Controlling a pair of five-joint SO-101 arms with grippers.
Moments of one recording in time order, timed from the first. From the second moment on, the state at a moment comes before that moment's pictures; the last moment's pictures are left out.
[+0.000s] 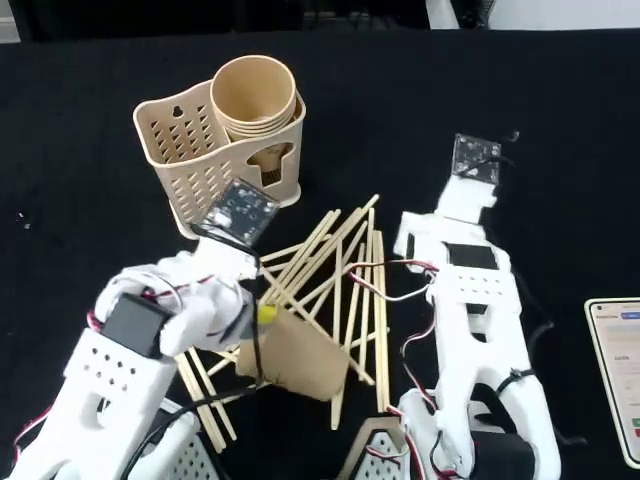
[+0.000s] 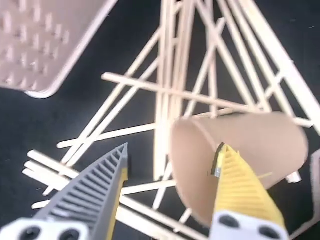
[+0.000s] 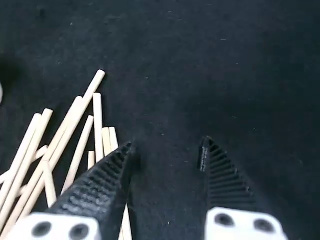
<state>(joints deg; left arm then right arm) 21.2 -58.4 46.3 77.2 -9.1 5.6 -29.0 56.4 38.4 -8.1</state>
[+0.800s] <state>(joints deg) 24.9 -58.2 43.3 93.3 15.6 5.5 -29.0 56.4 38.4 -8.4</state>
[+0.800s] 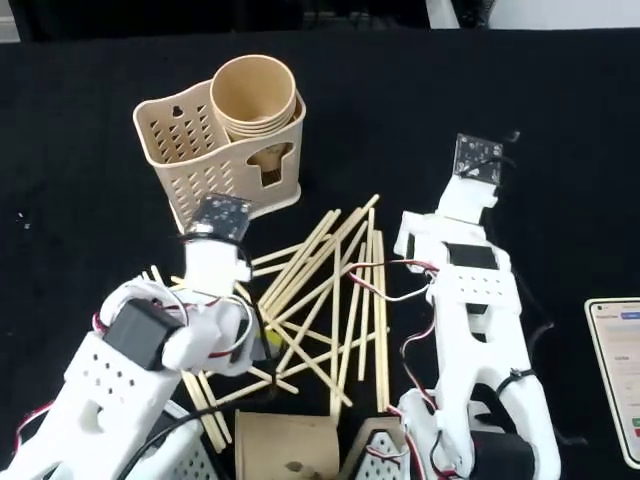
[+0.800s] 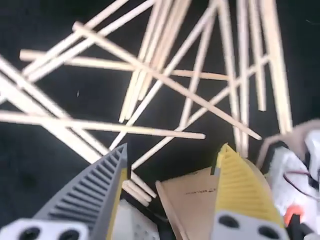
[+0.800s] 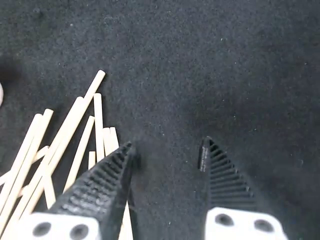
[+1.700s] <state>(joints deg) -3.3 -47.0 35.0 100.2 -47.5 5.5 -29.0 56.4 38.5 -8.4</state>
